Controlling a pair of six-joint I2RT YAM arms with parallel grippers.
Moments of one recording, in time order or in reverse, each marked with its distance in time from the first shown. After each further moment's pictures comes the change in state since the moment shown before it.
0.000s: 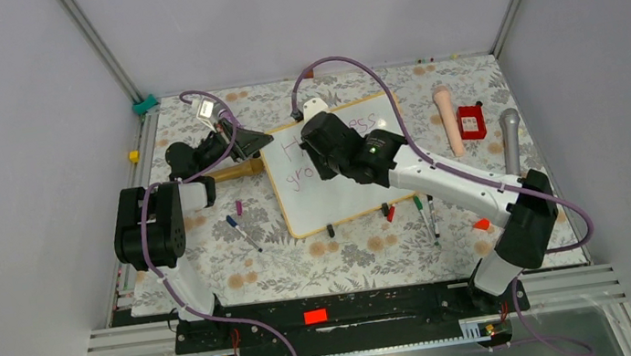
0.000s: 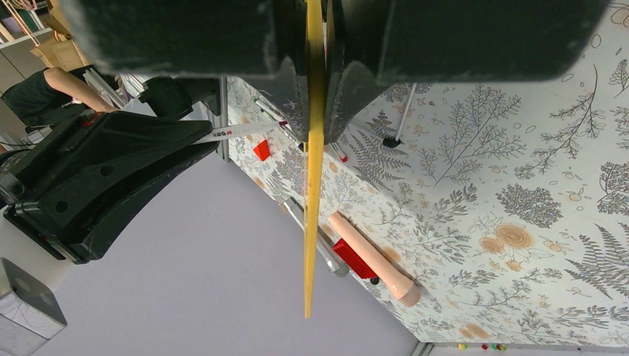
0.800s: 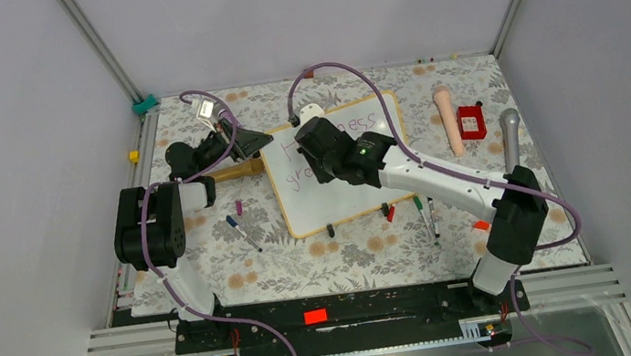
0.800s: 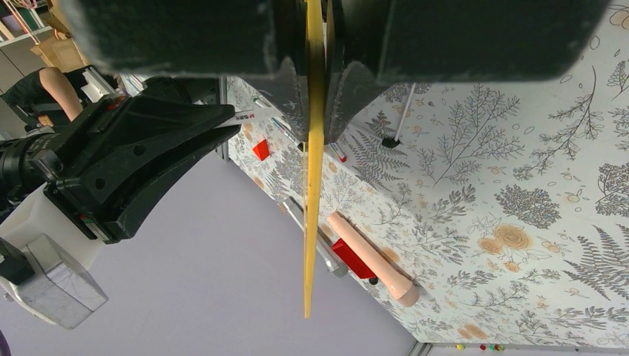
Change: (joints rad) left arm 0.000 0.000 0.000 -0.004 -0.001 0.001; right arm 0.000 0.054 0.000 -0.004 0.008 0.019
